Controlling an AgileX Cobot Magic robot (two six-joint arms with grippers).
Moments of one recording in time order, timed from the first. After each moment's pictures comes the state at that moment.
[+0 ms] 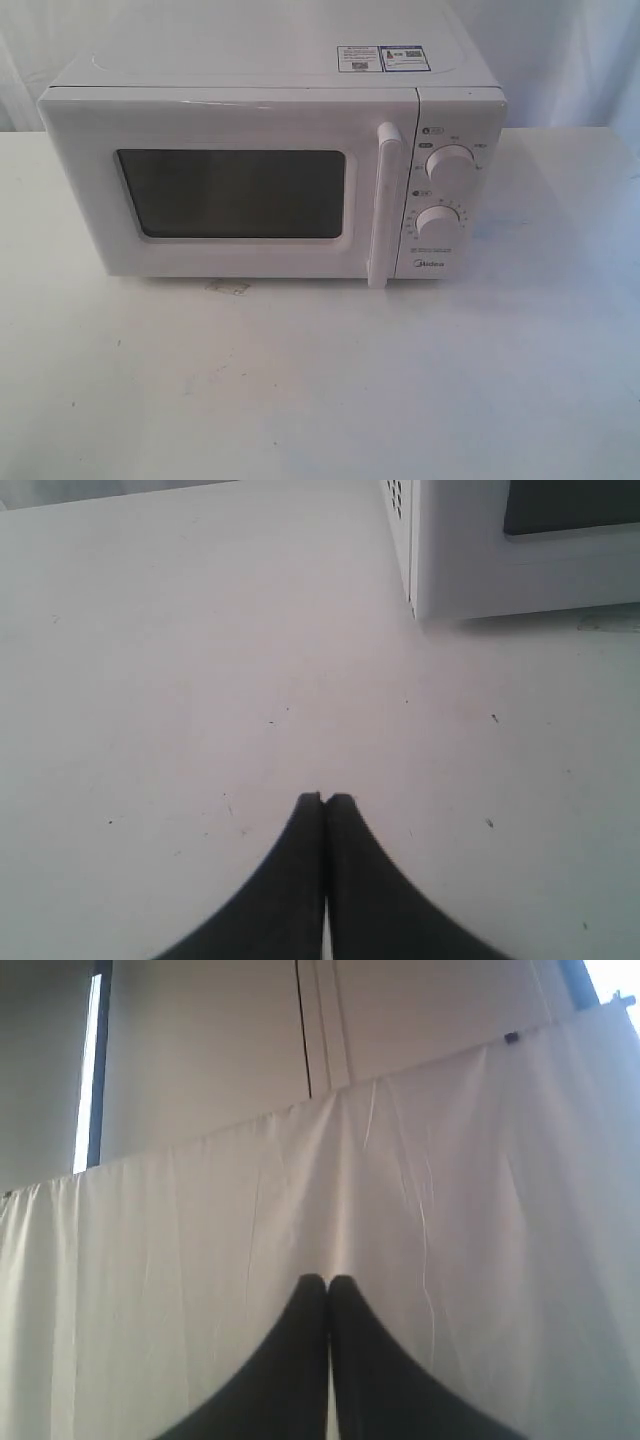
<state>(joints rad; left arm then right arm) -0.05 0.00 0.02 0.01 0.42 0.07 0.10 0.01 -0.13 -0.08 -0.54 0.23</state>
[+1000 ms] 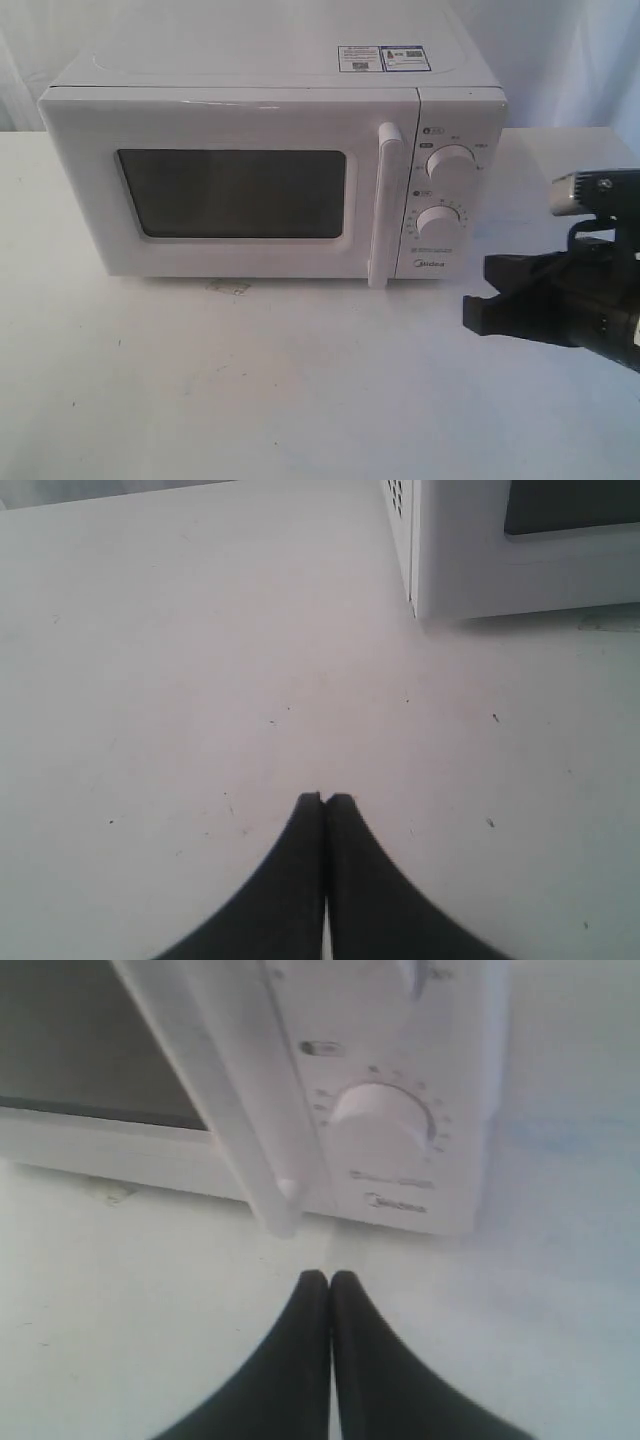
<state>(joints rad) -0.05 0.00 0.02 0.01 0.42 0.07 0.32 1.05 -0.38 -0.15 -0.13 0.32</state>
